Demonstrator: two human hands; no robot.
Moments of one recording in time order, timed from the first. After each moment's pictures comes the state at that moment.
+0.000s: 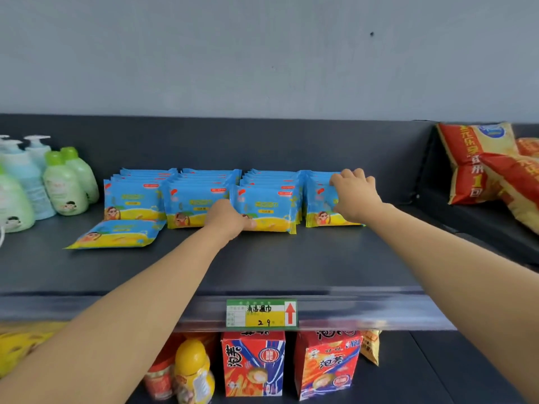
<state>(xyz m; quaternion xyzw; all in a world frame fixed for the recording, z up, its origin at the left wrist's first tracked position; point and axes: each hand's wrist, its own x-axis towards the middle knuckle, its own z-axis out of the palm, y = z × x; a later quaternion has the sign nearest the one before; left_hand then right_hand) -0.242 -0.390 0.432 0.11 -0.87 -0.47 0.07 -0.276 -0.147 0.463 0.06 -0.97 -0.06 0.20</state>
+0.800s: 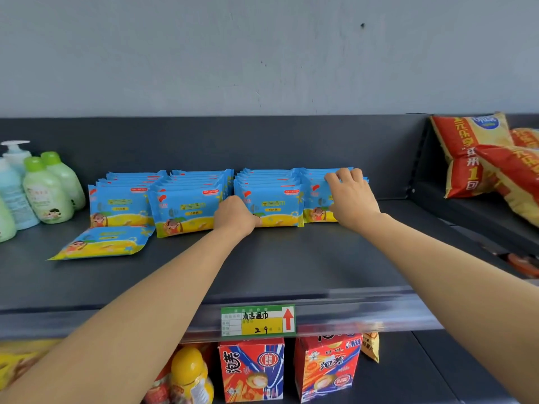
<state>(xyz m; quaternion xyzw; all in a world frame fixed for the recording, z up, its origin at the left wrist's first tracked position) -0.251 -0.358 0.440 0.11 -0.94 -0.31 0.10 -0.272 -0.145 0.446 0.08 -0.96 -0.05 0.25</state>
